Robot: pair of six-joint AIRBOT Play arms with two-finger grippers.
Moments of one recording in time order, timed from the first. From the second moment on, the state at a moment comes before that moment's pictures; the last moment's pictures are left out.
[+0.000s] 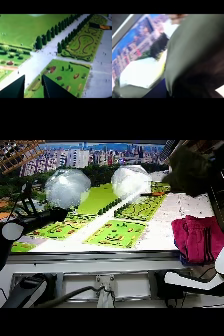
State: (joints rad) left arm -0.17 -0.74 0.70 1.11 -0.78 -1.66; right arm -0.46 -1.37 1.70 -1.17 1.12 1.90
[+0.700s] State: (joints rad) left arm -0.17 -0.80 0.70 1.09 -0.70 -1.53; right arm -0.61 -0.98 1.27 -1.45 1.25 2.25
